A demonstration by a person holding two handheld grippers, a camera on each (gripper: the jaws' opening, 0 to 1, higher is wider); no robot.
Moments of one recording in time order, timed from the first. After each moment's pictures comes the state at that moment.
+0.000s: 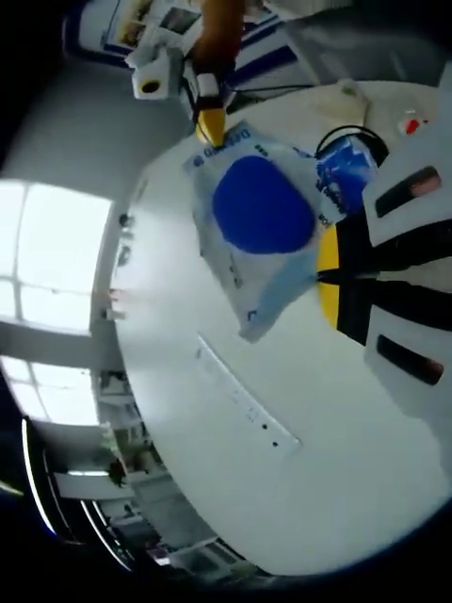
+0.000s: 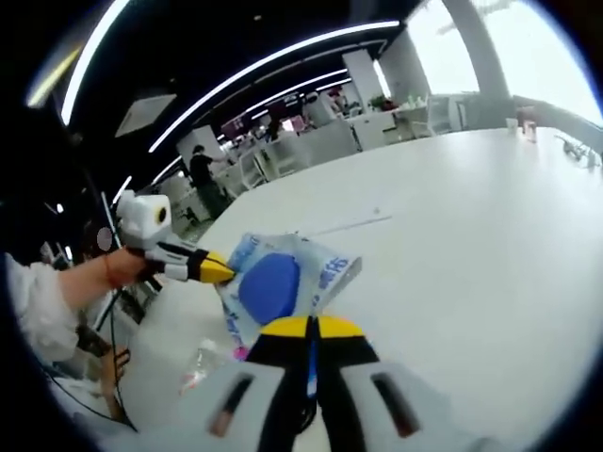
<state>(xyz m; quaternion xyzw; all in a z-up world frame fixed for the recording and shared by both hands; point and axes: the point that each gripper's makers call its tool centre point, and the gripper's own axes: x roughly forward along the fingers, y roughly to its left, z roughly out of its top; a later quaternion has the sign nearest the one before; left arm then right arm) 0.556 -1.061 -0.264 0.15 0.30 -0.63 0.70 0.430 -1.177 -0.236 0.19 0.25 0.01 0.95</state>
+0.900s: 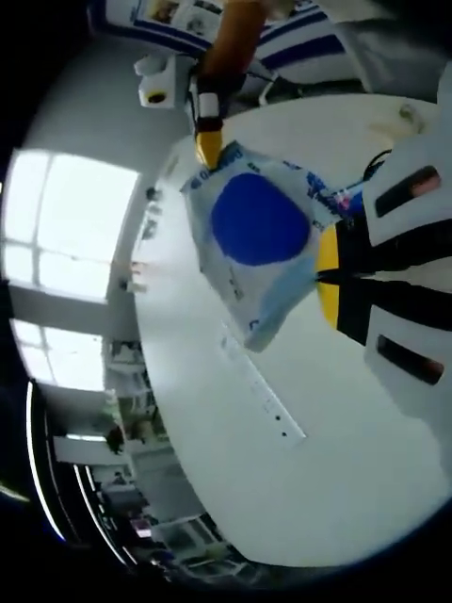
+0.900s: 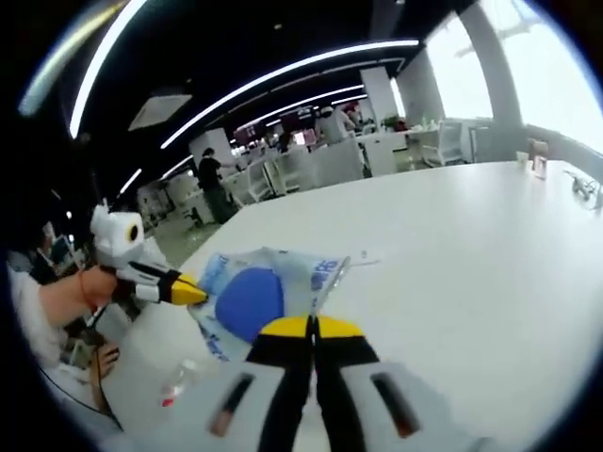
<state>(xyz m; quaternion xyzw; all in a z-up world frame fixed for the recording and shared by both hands) 0.546 -1.086 -0.232 0.10 0.29 -0.58 0.76 0.458 -1.233 -0.202 0.15 0.22 0.02 0.96</state>
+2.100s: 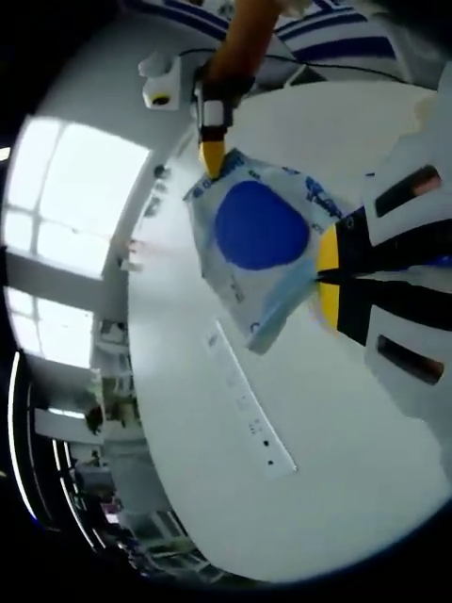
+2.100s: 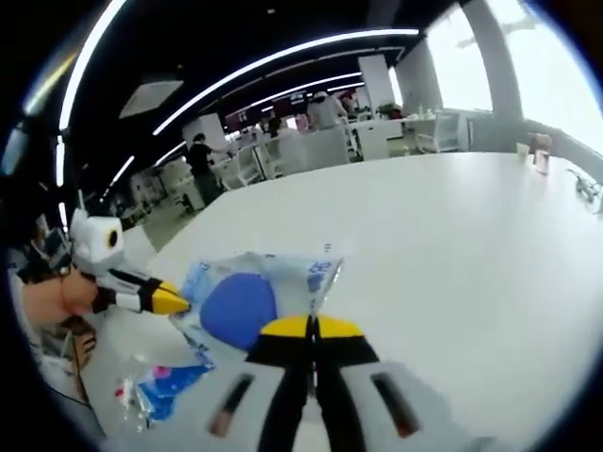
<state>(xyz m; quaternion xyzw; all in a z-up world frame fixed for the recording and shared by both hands) 0.562 -1.139 -0.290 0.06 0.34 -0.54 0.77 0.499 -1.300 -0.262 0.14 0.26 0.02 0.95</state>
